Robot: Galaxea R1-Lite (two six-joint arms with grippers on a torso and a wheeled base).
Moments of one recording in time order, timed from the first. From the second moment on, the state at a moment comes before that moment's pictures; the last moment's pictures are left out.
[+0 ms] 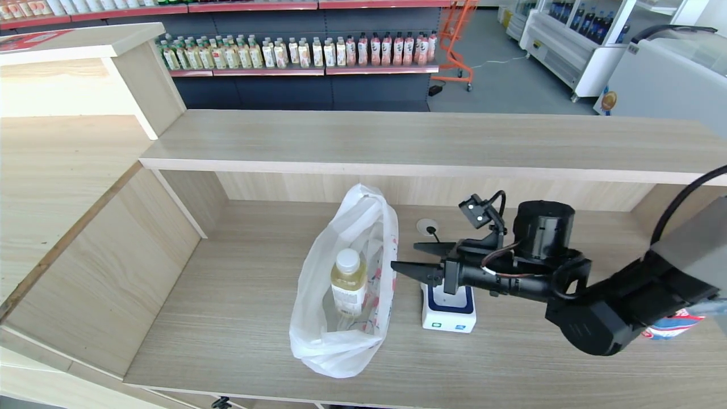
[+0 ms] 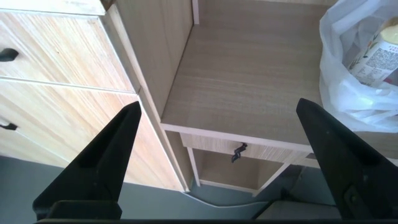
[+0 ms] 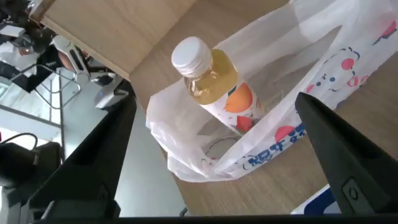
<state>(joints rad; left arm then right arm) 0.00 0.00 0.00 0.05 0.13 0.01 0.45 2.00 -0.76 -1.09 0.64 0.17</state>
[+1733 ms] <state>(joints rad) 0.00 0.00 0.00 0.05 0.13 0.01 -0.11 1.35 -0.38 -0.87 0.51 0.17</state>
